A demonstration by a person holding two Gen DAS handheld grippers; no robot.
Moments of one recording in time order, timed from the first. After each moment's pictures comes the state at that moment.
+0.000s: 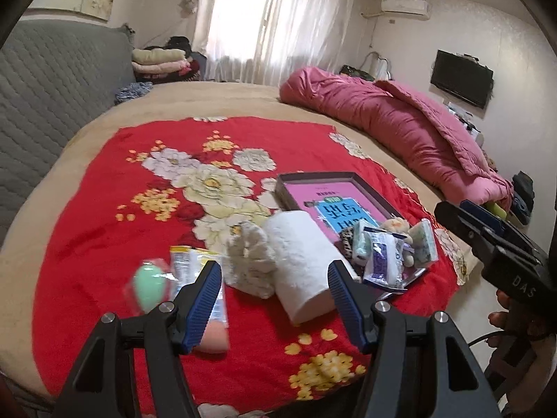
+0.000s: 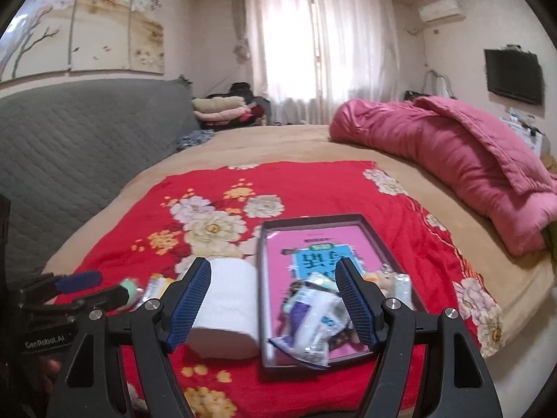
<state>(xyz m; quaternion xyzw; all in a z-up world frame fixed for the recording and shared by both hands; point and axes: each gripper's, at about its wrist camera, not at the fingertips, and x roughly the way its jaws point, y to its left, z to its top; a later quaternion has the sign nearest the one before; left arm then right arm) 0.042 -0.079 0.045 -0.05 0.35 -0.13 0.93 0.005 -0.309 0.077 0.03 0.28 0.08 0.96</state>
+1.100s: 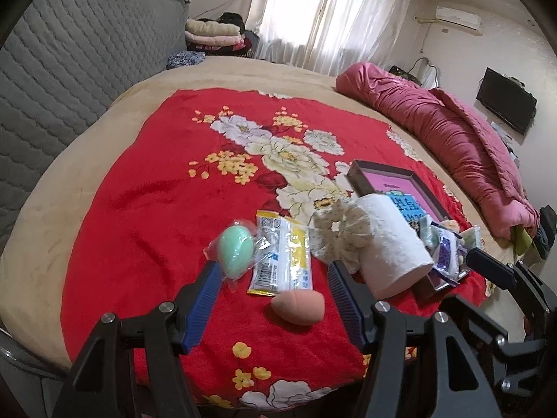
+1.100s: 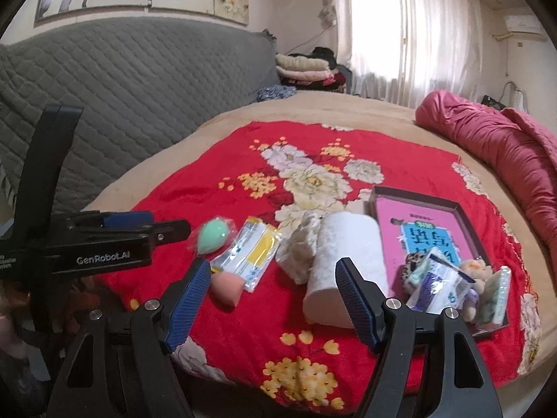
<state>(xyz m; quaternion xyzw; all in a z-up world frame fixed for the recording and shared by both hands) 0.044 0.007 0.010 -0.09 0.39 -0.05 0.91 -0.010 -0.192 0.043 -0.04 0.34 0.23 0.91</state>
